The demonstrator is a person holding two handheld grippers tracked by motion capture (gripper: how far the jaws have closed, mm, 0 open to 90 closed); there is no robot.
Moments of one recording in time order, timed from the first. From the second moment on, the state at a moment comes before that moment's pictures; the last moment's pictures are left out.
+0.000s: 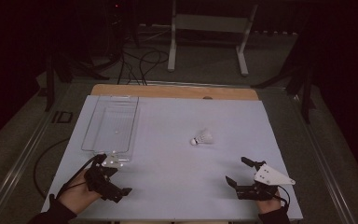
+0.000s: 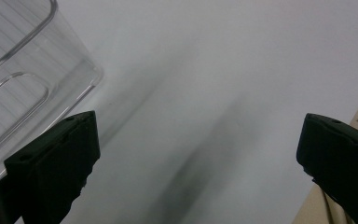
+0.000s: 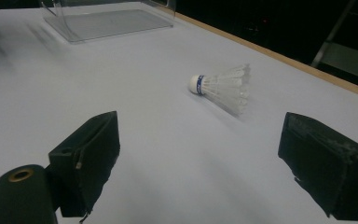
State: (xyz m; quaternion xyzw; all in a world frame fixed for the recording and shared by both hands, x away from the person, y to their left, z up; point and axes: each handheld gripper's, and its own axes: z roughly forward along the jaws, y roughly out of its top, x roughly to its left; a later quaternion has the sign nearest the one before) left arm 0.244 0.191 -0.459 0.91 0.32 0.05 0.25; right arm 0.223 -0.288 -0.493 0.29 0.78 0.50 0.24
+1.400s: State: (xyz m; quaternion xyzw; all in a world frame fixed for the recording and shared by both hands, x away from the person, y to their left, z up) left arm 0.260 0.142 -0.440 0.95 0.24 0.00 0.21; right arm 0.223 -0.288 -0.493 0.29 0.78 0.50 0.24
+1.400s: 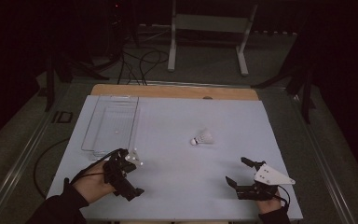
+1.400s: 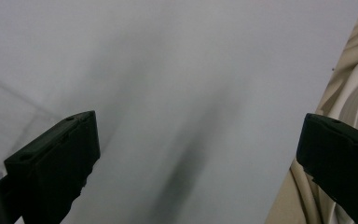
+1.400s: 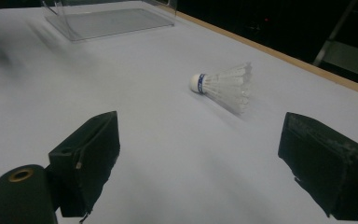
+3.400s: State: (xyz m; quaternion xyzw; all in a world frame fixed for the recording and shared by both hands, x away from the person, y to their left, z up) left arm 0.301 0.076 -0.406 0.96 0.13 0.00 0.25; right arm 0.223 -0.289 -0.493 0.29 0.78 0.50 0.24
